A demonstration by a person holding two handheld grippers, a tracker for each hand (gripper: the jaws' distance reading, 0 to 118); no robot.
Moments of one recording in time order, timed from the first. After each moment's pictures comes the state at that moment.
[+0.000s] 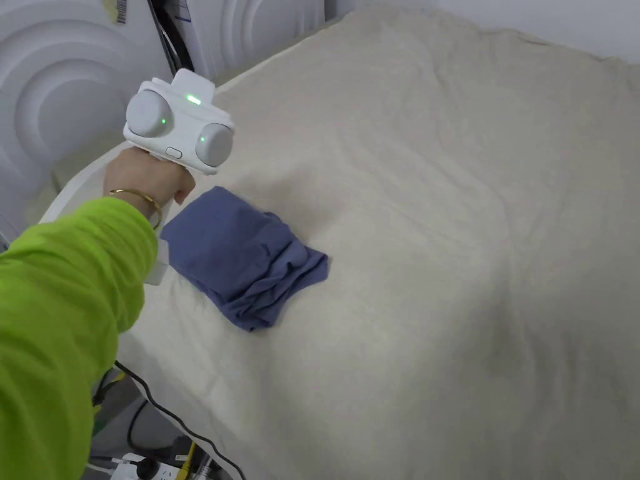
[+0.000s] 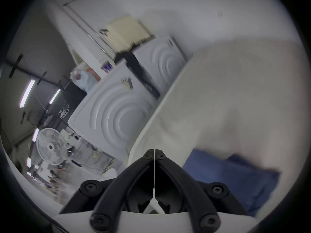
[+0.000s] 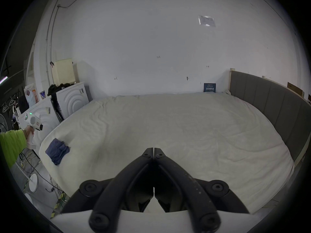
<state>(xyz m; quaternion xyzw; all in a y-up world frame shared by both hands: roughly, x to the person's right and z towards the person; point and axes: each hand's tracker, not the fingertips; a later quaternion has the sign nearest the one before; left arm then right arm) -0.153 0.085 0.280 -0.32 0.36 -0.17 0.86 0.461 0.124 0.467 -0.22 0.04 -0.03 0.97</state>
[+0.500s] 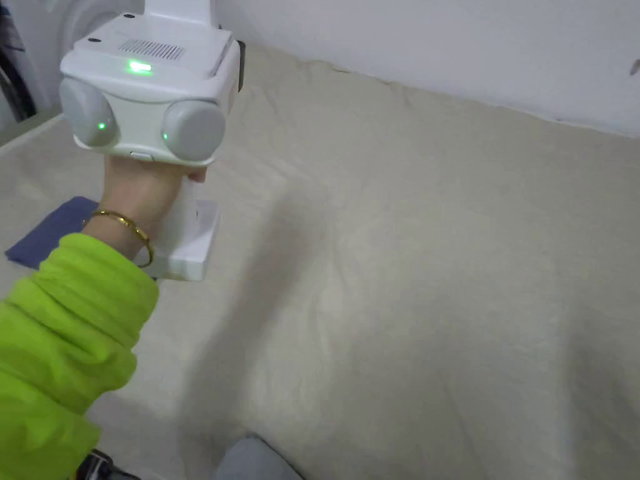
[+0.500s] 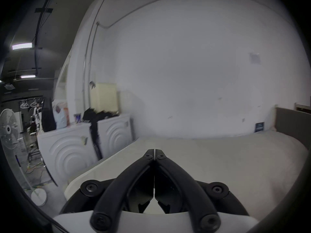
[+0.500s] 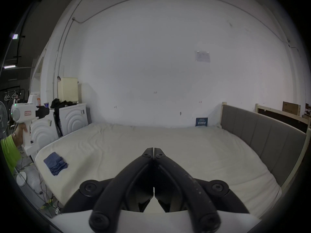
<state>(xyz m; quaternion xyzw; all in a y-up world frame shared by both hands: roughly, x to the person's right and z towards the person) 0.091 0.225 0.398 -0.01 0.12 -0.05 0.99 0.530 0.204 0.529 -0.08 0.02 0.00 1.00</state>
